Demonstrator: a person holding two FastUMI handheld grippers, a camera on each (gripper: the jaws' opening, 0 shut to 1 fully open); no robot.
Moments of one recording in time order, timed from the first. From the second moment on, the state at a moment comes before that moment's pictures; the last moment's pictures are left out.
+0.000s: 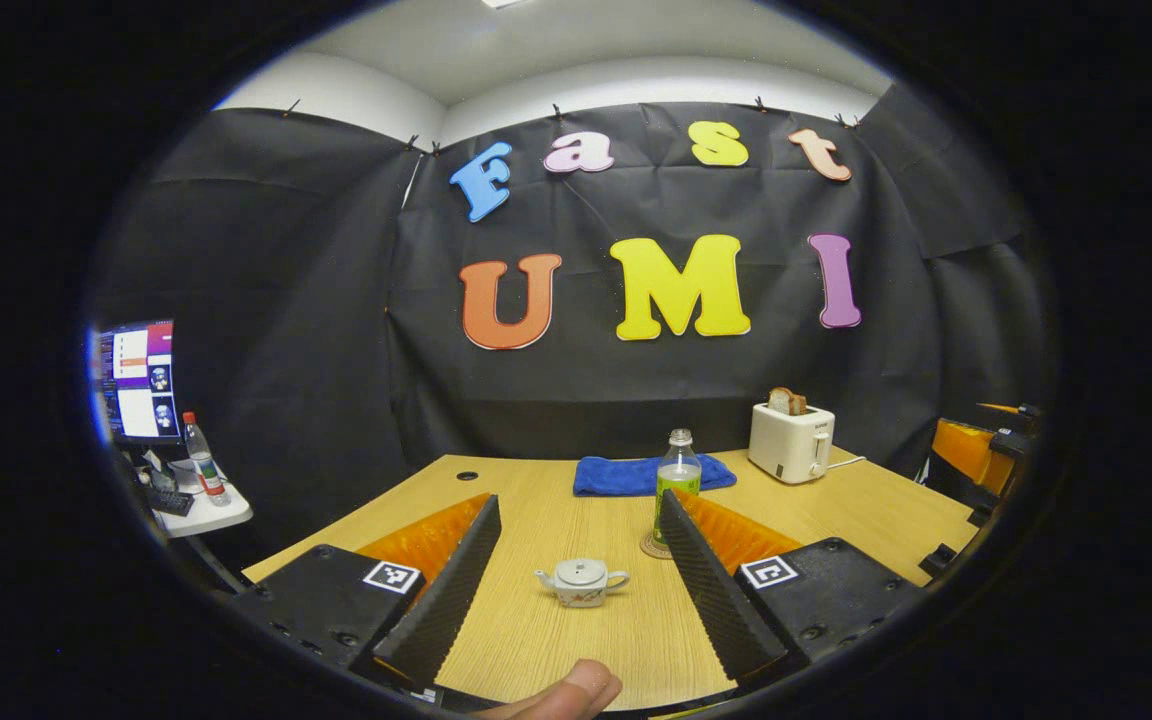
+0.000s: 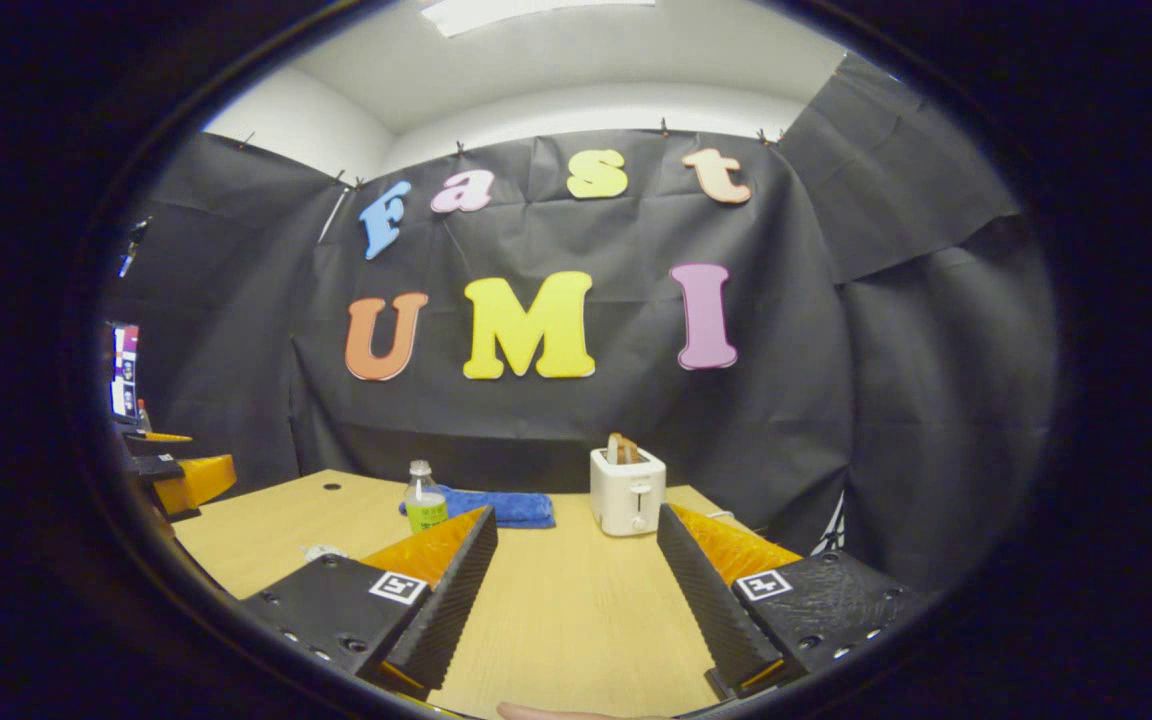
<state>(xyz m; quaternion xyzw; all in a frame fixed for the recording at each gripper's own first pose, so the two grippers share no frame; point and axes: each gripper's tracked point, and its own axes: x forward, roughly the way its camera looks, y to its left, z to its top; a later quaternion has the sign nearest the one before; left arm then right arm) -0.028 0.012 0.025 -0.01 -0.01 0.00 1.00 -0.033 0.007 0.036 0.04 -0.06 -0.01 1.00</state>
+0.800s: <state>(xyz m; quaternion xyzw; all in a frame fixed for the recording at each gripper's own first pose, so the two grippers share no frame) -0.038 -0.008 0.024 0.02 -0.01 -0.03 1.00 -0.040 0.024 0.026 -0.01 -0.04 -0.01 1.00</state>
